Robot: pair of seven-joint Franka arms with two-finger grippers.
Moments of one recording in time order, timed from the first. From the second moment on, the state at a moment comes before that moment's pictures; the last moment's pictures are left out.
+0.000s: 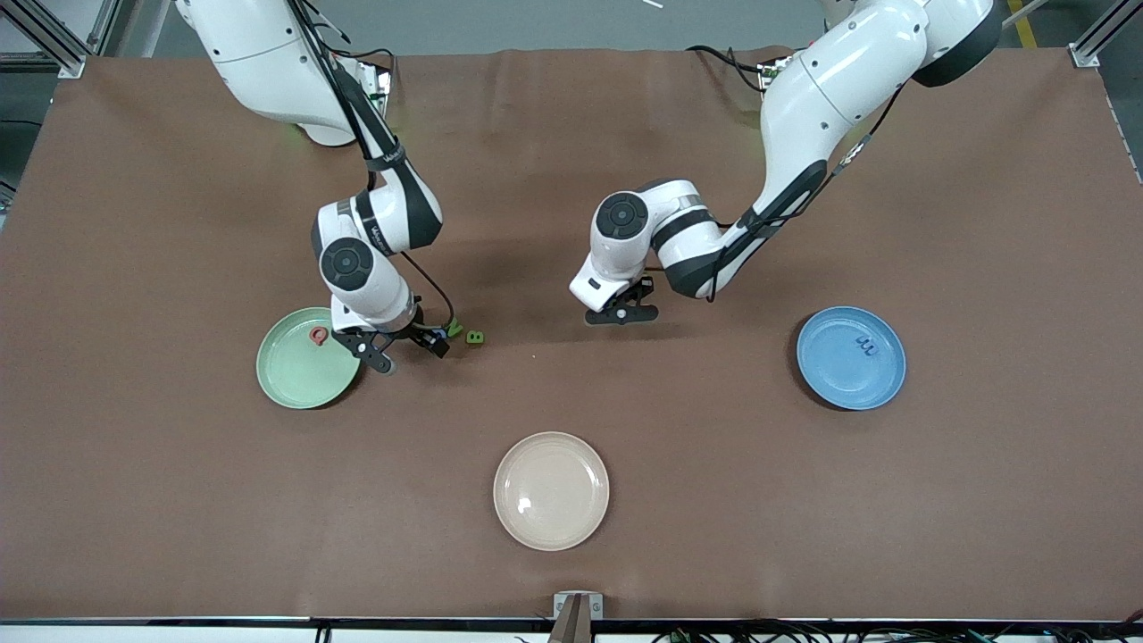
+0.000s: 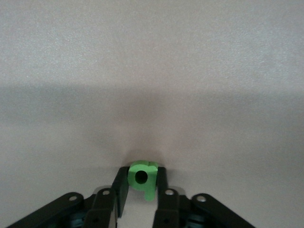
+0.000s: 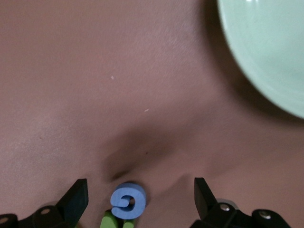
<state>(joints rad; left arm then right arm) -0.20 0.78 -0.65 -1.81 0.60 2.35 -1.22 0.56 0.48 -0.13 -2.10 0.13 2.57 0.96</state>
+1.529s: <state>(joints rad) 0.44 0.66 -0.99 -1.86 0.61 2.07 -0.81 0.59 0.50 -0.13 -2.10 0.13 2.58 1.01</state>
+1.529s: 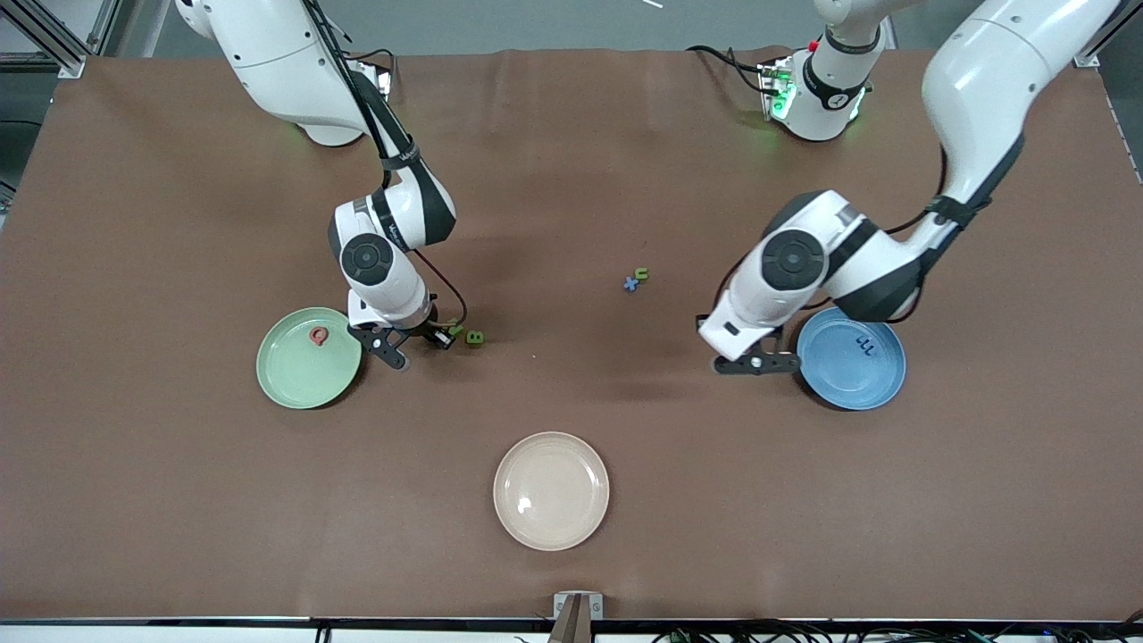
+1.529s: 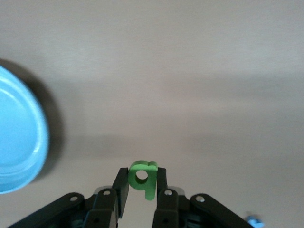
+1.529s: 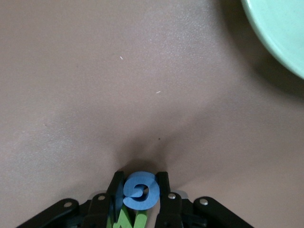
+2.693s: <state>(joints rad) 0.87 0.67 -1.02 -2.11 0.90 2.22 -0.54 0.22 0.41 -0.16 -2.01 0.13 2.30 0.35</state>
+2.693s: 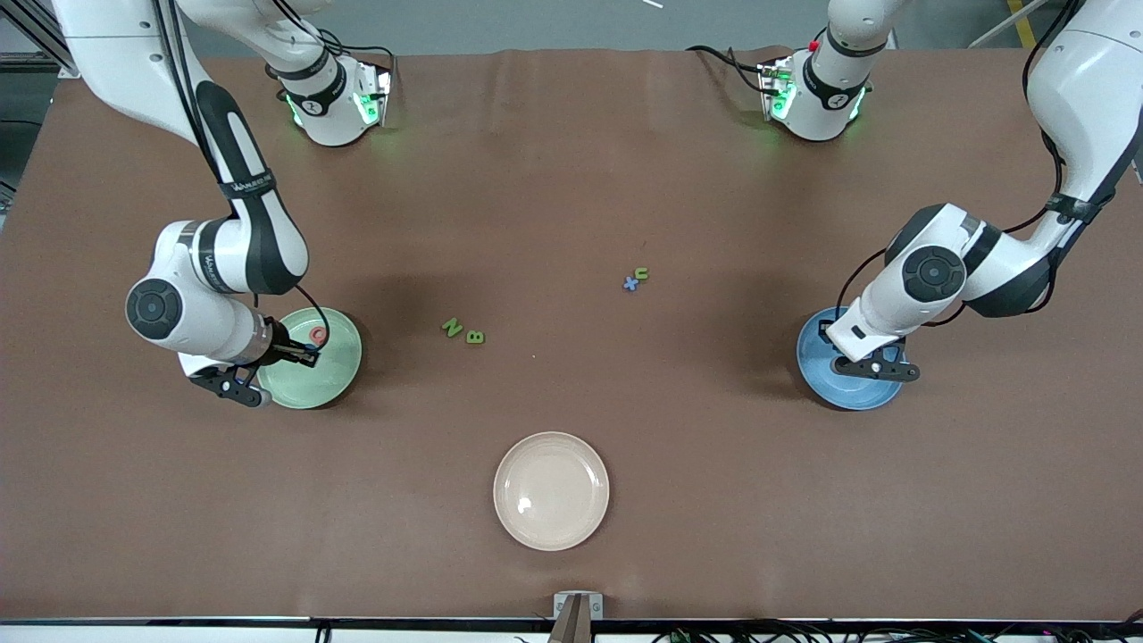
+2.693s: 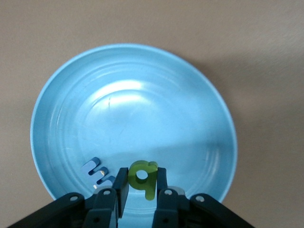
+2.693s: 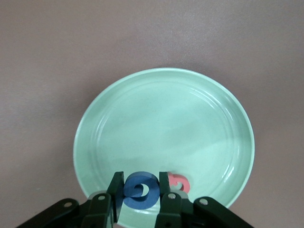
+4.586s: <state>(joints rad) 0.88 0.68 -1.17 -2.14 0.94 2.22 -0.72 0.33 0.44 -0.13 -1.88 0.17 2.13 0.55</state>
